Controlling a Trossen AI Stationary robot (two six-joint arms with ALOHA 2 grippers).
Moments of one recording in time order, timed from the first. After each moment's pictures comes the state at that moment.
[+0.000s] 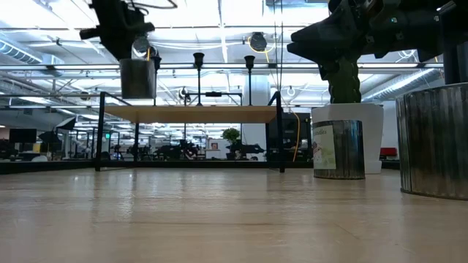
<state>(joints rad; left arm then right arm) 0.48 1.20 1.32 -1.20 -0.46 -0.55 0.14 1.21 0.39 0.75 0.08 0.17</state>
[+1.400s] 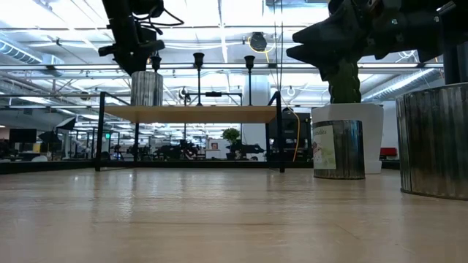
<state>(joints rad) 0.67 1.30 1.32 -1.03 -0.34 -0.30 0.14 1.21 0.39 0.74 0.08 0.15</state>
